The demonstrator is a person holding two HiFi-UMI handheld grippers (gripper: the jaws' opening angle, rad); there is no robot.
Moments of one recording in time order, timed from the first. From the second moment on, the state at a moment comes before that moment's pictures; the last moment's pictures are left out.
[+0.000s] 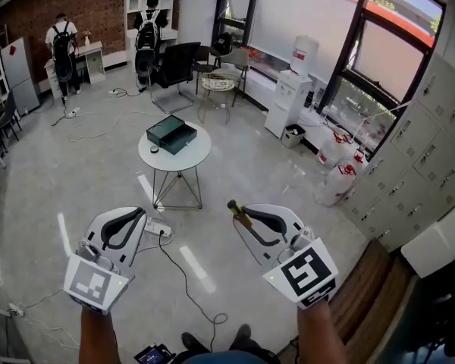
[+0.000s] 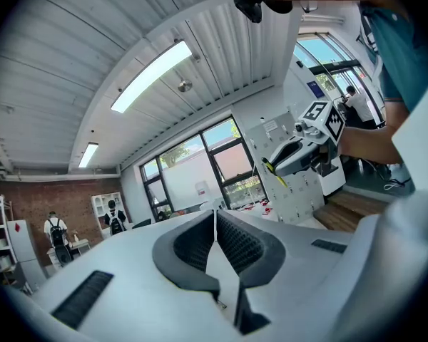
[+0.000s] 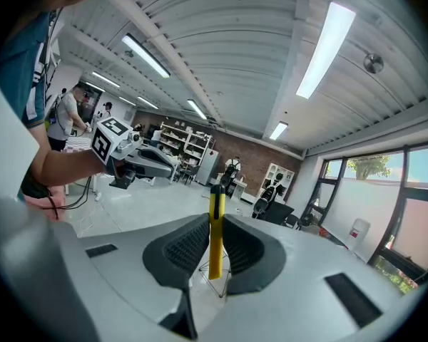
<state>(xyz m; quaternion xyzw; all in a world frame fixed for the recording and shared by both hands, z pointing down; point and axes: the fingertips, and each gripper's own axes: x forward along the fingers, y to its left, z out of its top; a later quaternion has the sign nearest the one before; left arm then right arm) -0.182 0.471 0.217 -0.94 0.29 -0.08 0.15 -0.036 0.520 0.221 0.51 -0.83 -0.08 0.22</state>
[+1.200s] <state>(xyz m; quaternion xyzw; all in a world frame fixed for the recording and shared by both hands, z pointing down) -0.168 0.306 0.235 -0.90 0.40 -0.11 0.13 -0.025 0.309 0.227 0.39 -0.89 -0.11 0.20</state>
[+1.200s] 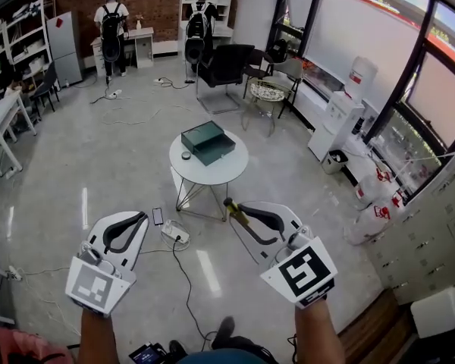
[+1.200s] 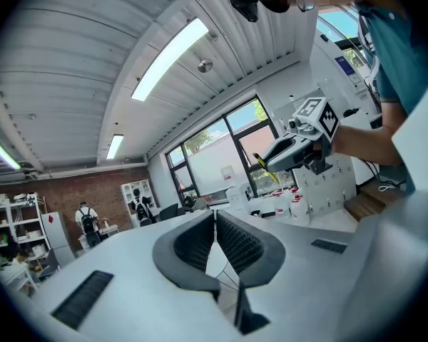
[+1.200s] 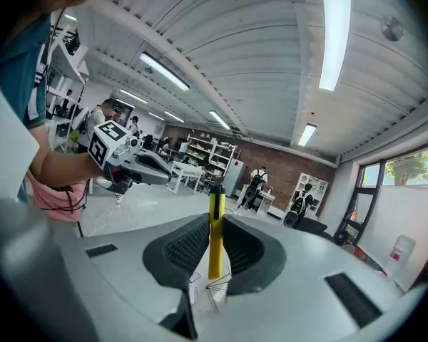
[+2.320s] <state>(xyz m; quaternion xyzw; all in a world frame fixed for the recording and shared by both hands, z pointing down) -0.020 0.168 0.241 -0.92 0.34 -0.12 0.14 0.124 0.187 0.234 0.44 -0.87 -0.09 0.19</state>
